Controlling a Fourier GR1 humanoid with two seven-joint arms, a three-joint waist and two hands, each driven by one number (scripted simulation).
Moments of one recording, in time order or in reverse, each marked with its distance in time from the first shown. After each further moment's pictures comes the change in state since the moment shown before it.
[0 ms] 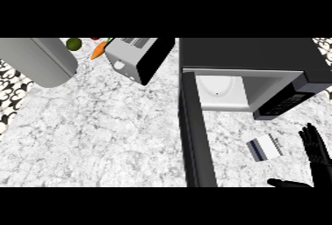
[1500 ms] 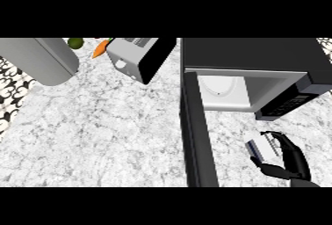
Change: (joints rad) left arm 0.247 -0.006 0.074 0.028 0.063 -0.210 -0.236; right arm -0.431 -0.085 -0.056 0.944 0.121 -0.036 -0.481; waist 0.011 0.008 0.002
